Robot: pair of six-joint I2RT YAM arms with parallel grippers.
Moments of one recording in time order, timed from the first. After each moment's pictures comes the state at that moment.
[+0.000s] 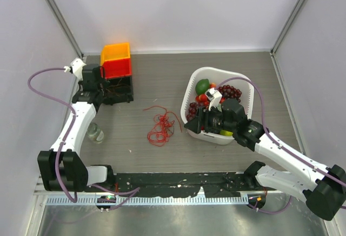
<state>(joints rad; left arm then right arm) -0.02 1.27 1.05 -0.26 -0.40 -0.64 0.69 0.94 0.67 -0.14 -0.31 0.52</state>
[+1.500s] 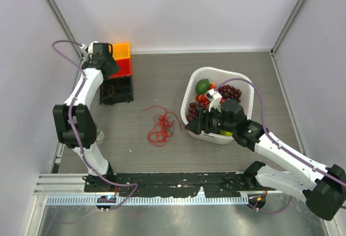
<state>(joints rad) -0.02 1.72 1.50 -0.54 -0.31 -0.55 0.69 0.94 0.66 -0.16 -0.31 0.52</state>
